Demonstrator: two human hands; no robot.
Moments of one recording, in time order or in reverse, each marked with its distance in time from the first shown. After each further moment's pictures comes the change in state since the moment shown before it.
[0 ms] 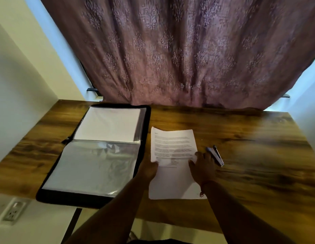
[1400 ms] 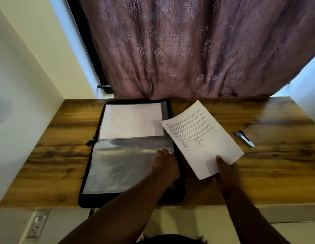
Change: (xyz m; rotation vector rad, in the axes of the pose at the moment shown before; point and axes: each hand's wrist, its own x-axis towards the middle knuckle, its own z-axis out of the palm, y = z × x) left_hand -0.012 -0.012 -0.111 1.309 -0.414 -0.005; right_hand -0.117 -0.104 0.036 1.163 0.277 0.369
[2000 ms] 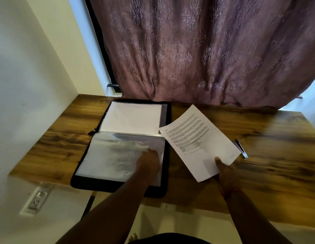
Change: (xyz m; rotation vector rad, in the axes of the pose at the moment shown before) left_hand -0.015 0.003 0.010 -0.116 0.235 -0.212; right_hand 0.049 -0.013 -0.052 0.005 -0.223 0.009
